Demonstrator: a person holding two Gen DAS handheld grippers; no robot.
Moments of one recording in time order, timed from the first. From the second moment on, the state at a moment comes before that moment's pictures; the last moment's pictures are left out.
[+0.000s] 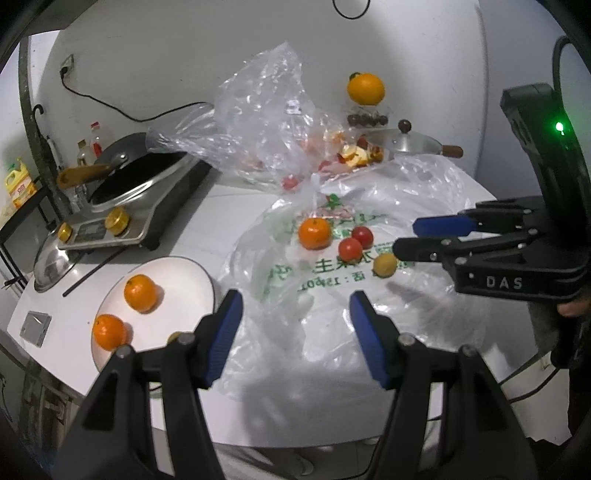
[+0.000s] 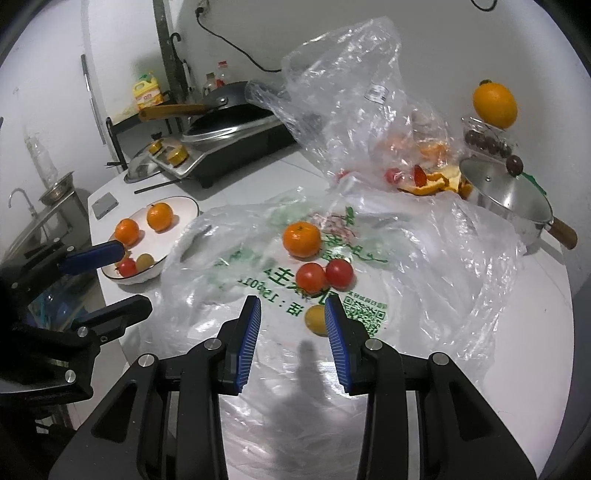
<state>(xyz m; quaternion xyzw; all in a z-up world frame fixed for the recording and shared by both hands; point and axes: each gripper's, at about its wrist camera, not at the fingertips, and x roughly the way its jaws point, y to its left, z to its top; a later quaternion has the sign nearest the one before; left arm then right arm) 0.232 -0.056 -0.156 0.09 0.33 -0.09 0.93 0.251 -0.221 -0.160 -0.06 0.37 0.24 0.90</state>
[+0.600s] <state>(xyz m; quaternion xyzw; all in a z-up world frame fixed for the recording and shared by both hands) 0.275 -0.084 -0.177 0.11 0.35 -0.11 0.92 0.287 -0.240 -0.177 -0.04 0.38 0.23 0.89</state>
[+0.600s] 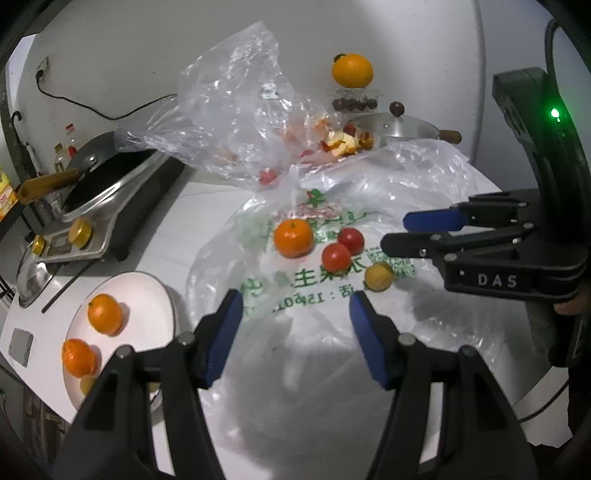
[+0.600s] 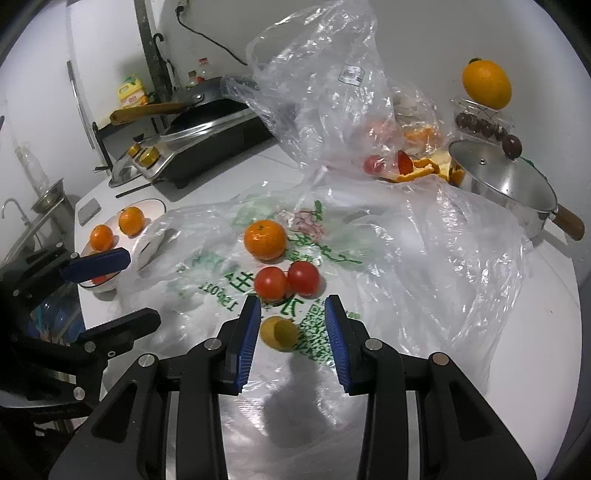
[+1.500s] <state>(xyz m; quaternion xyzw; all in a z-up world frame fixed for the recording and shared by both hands) 0.336 -0.119 -0.208 0.11 0.38 -0.15 0.91 0.325 -0.261 -0.192 -0.02 0.39 0.24 0.89</state>
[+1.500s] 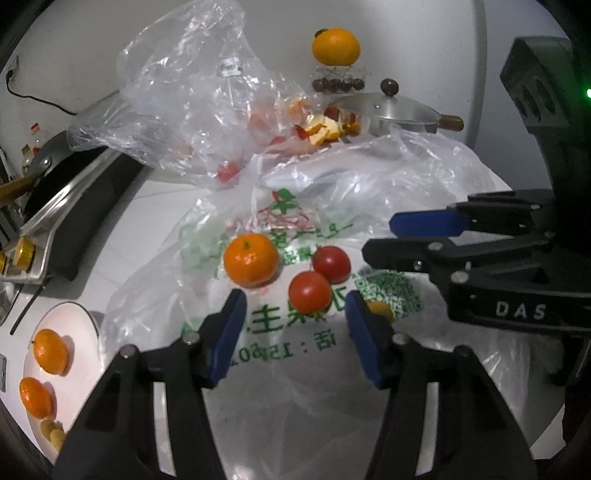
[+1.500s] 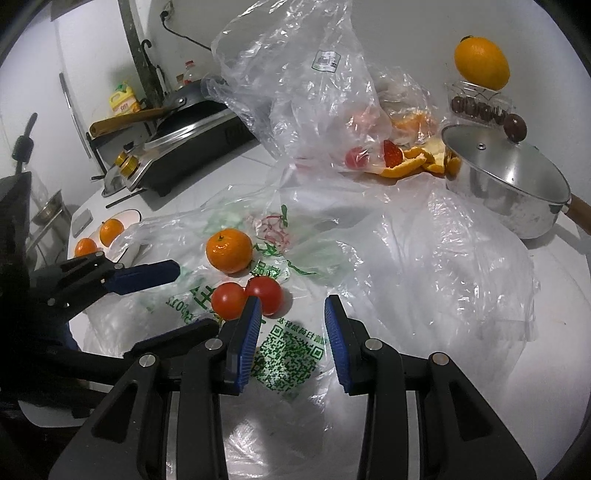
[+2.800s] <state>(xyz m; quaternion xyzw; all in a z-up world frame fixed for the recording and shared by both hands) 0.334 -0.081 -0.199 0.07 0.37 -0.15 0.91 0.334 -0.224 -0.203 -0.05 0.40 0.26 0.88</state>
